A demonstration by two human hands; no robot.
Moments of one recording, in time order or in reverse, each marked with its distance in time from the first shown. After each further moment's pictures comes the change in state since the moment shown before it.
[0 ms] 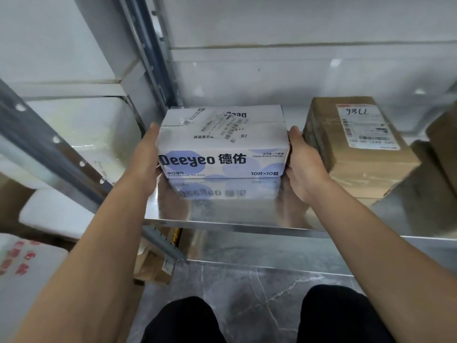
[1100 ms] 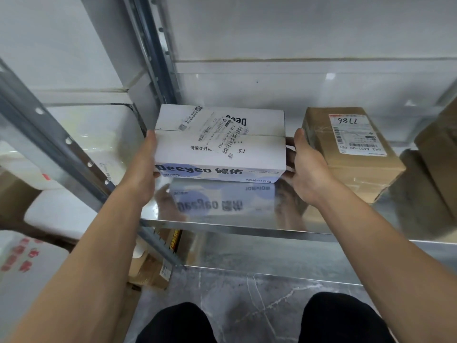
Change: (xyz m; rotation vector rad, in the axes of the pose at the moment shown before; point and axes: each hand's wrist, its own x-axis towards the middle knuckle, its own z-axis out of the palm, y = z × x) left_hand -0.020 -0.001 -0.011 0.169 -0.047 0.144; right_hand -0.027 -0.024 -0.009 -0.001 -0.008 0.009
